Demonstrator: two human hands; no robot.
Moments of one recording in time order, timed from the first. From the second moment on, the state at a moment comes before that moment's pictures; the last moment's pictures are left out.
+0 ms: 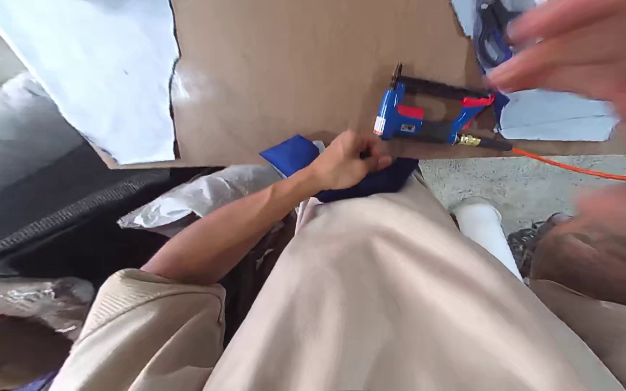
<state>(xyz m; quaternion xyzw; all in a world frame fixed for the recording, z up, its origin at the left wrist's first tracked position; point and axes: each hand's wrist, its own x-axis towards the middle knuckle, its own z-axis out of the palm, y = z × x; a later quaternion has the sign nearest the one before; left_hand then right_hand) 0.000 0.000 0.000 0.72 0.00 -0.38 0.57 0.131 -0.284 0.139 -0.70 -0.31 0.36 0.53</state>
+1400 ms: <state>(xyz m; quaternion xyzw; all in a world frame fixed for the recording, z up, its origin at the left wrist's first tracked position) -0.014 0.009 -0.081 0.59 -0.19 -0.33 0.71 0.146 -0.107 0.106 -0.64 0.03 0.75 0.18</state>
